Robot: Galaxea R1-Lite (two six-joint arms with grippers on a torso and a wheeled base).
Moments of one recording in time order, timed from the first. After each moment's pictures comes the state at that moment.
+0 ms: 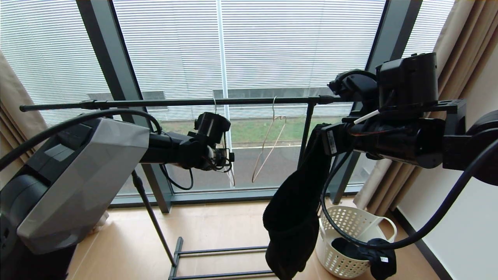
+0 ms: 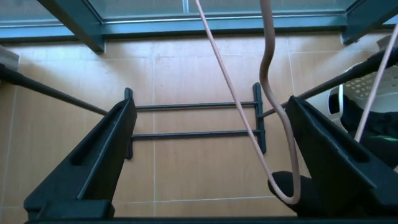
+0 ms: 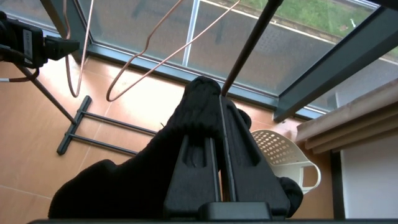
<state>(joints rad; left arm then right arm) -0.44 2.34 -1.74 0.10 0.37 -0.28 0.58 1.72 -1.24 -0.06 -0.36 0.00</state>
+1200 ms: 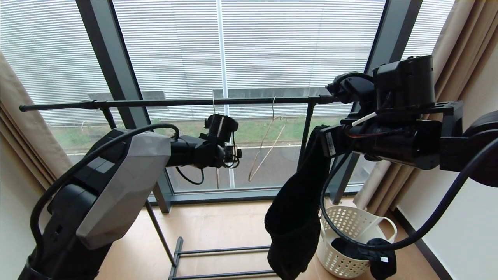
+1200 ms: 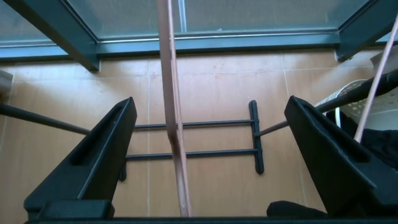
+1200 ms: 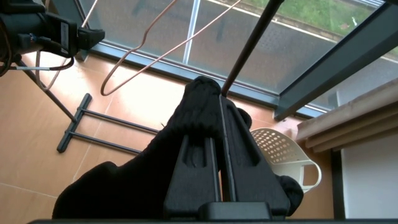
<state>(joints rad) -0.45 2.50 -1.97 0.10 0.38 -0.25 0.58 1.72 -1.23 -0.06 -0.36 0.00</state>
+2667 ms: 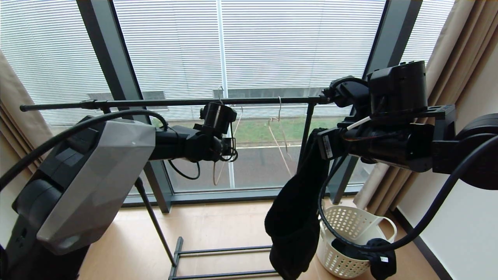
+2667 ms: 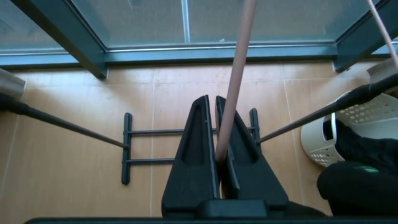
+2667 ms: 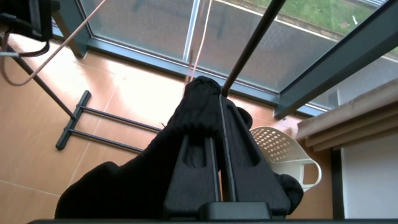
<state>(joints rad) -0.47 2.38 -1.87 0.10 0.42 -0.25 0.58 1.74 -1.23 -0.07 -0.36 0.00</state>
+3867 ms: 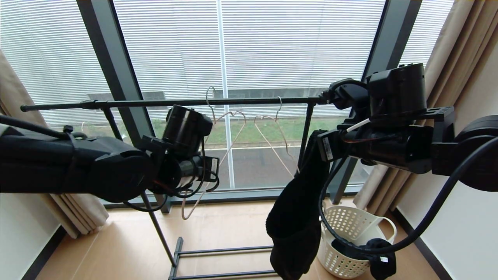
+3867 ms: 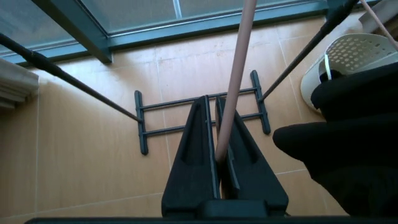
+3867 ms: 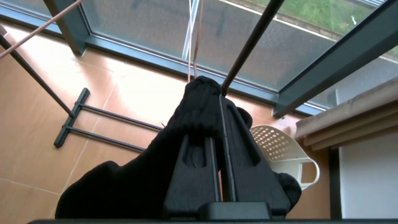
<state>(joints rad) -0.57 1.86 -1.17 -0.04 0.42 -0.21 0.58 1.74 -1.22 -0.07 -0.36 -0.01</state>
